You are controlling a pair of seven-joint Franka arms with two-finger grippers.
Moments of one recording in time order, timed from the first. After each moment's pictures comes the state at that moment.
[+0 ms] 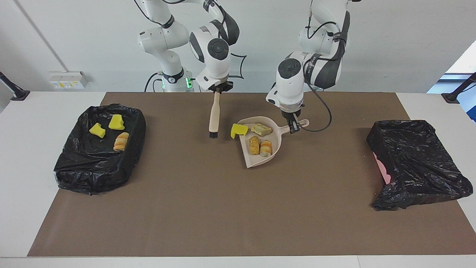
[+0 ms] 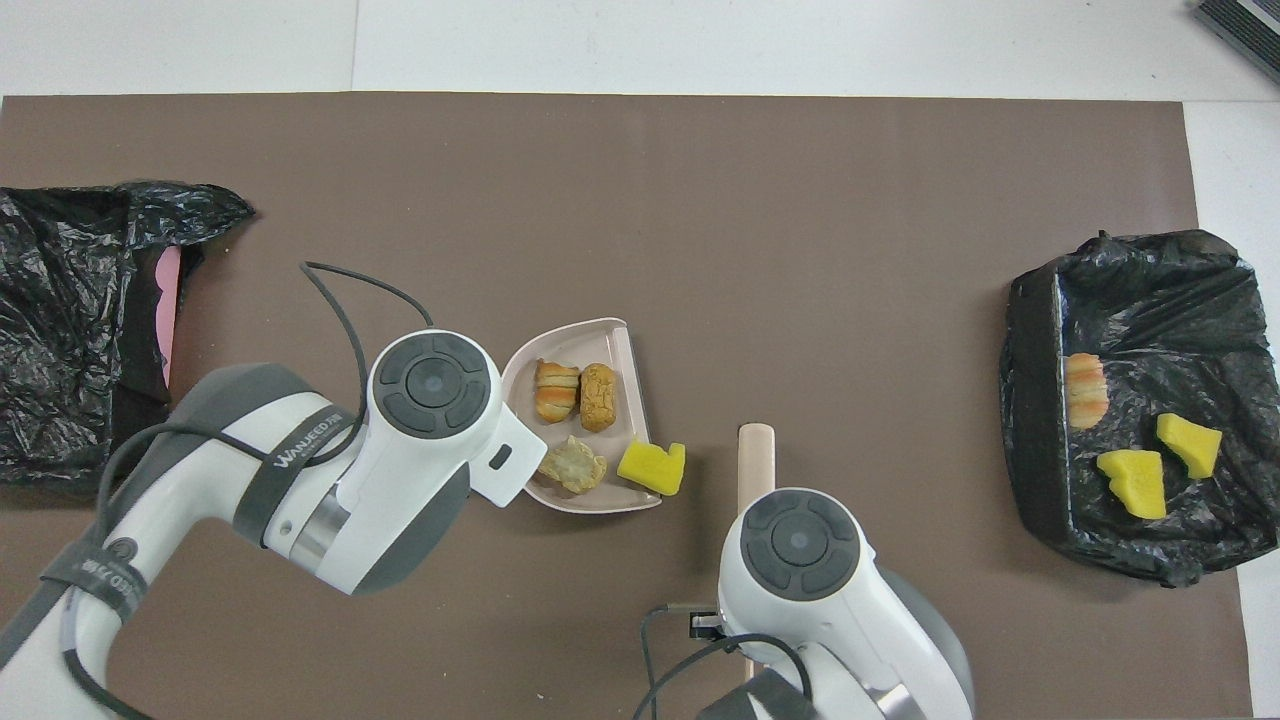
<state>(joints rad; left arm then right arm) -0.48 0.07 -0.05 -2.05 0.18 1.98 0.86 0.40 -0.17 0.26 -2.27 0.20 1.75 0.65</state>
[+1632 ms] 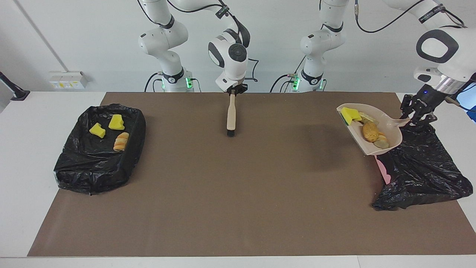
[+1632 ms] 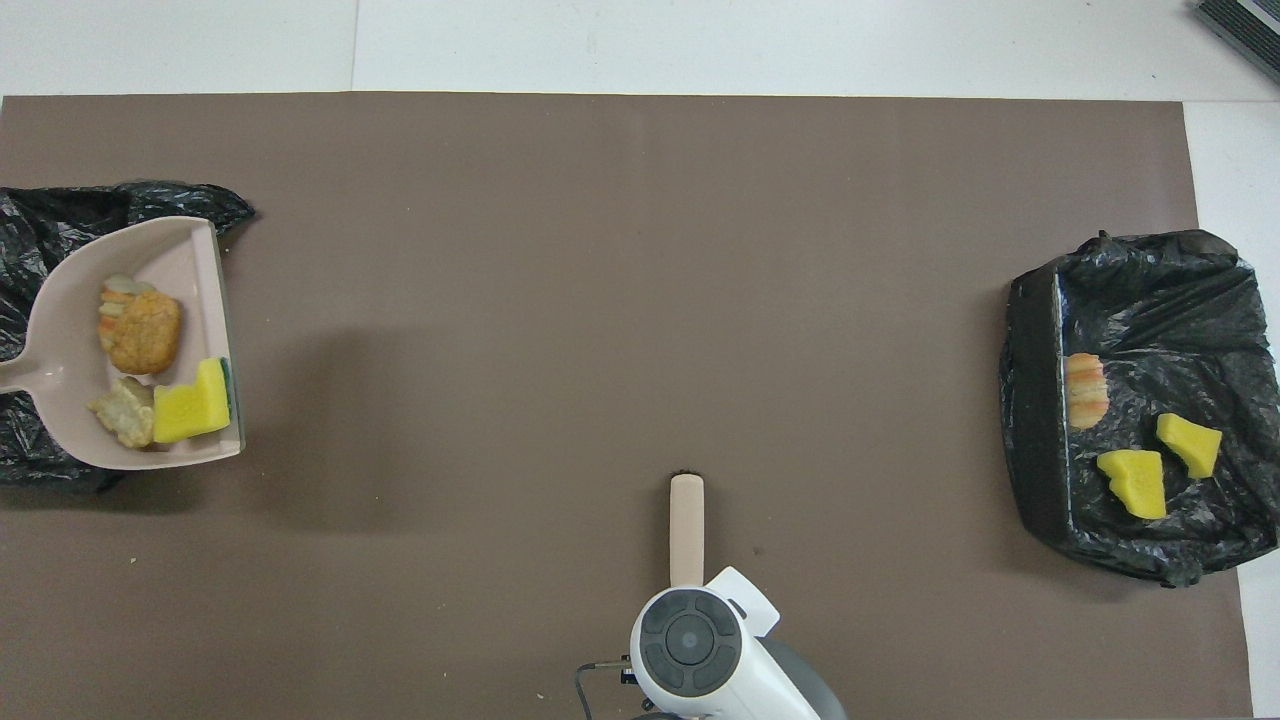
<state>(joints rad) 0.42 -0.05 -0.02 -1.96 -0.20 1.99 1.93 0.60 -0.07 0.26 -2.40 0.25 2.03 0.74</state>
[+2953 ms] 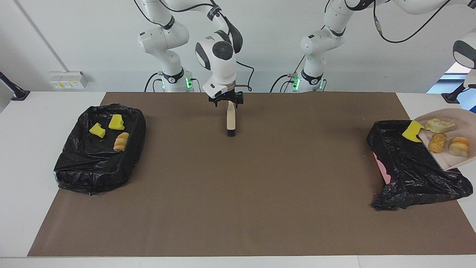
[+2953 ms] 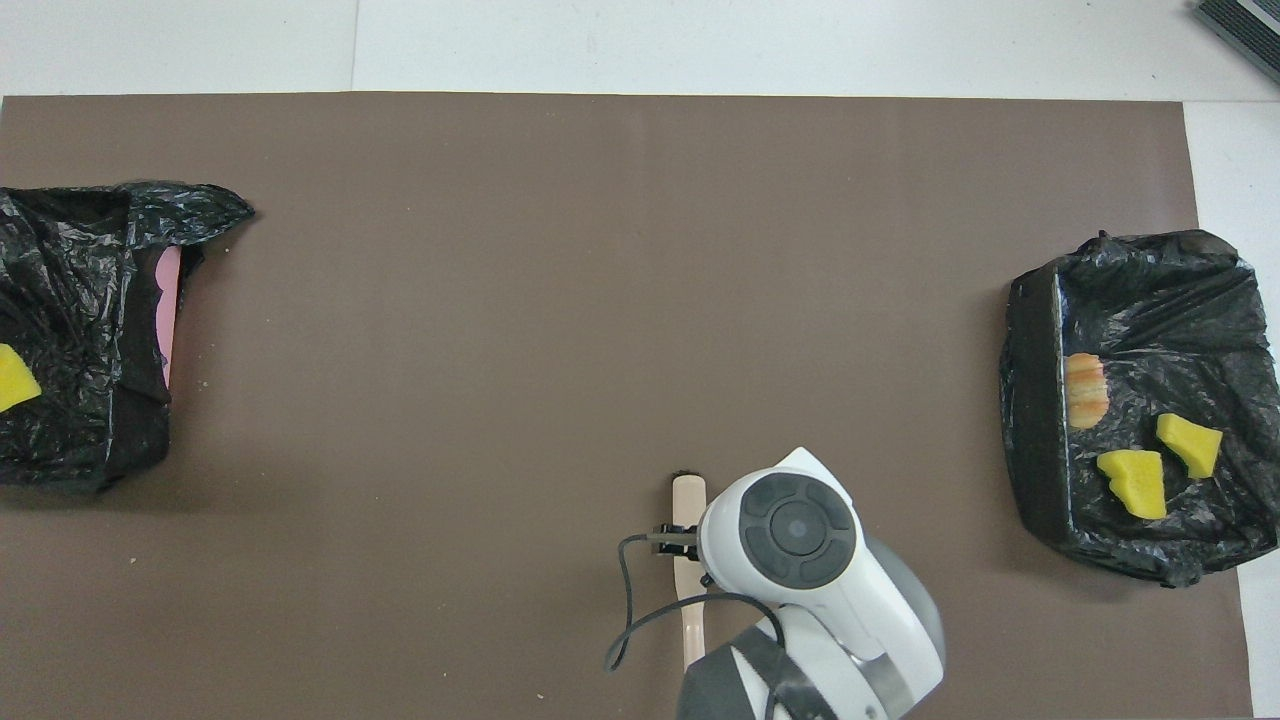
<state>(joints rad) 0.39 0.20 0.01 -1.56 0.72 2.08 1.76 0.36 -0.07 0.25 -2.22 0.09 2.07 0.68</state>
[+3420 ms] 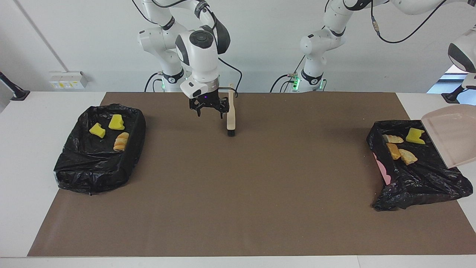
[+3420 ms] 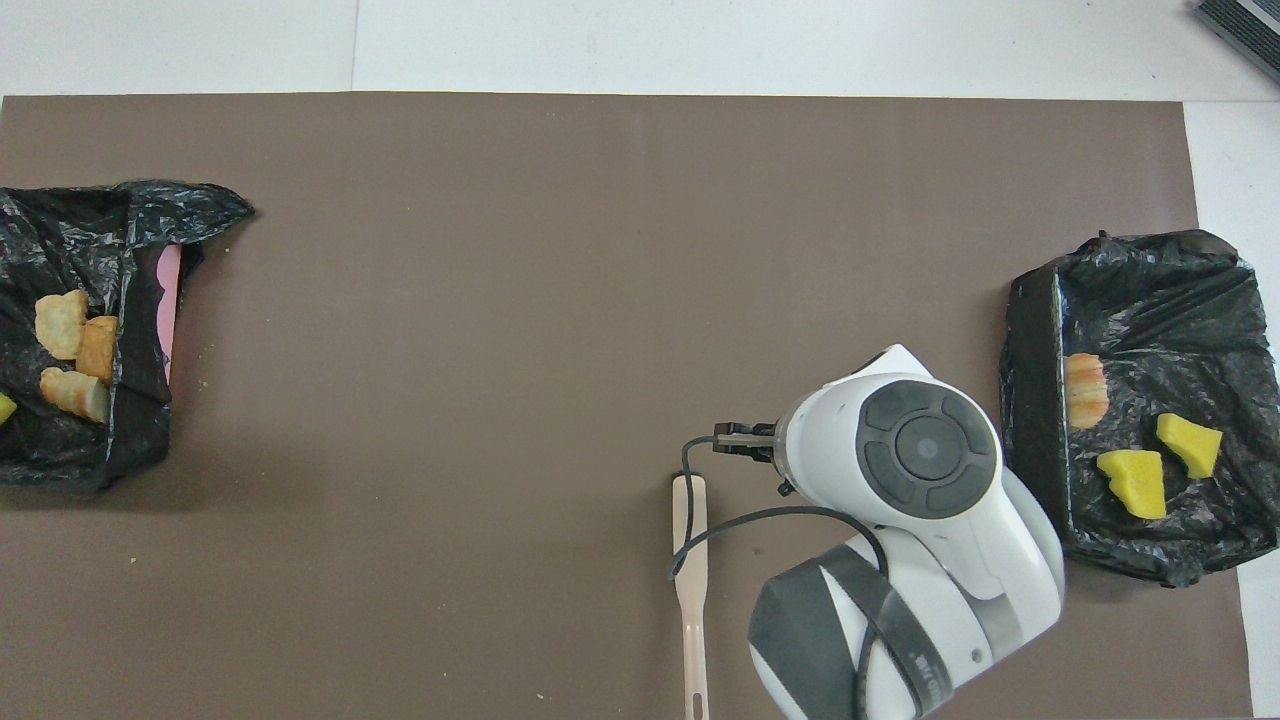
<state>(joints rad) 0.33 0.20 0.01 -1.56 0.90 2.08 1.75 0.23 -0.07 0.25 -2.06 -0.03 2.03 0.63</state>
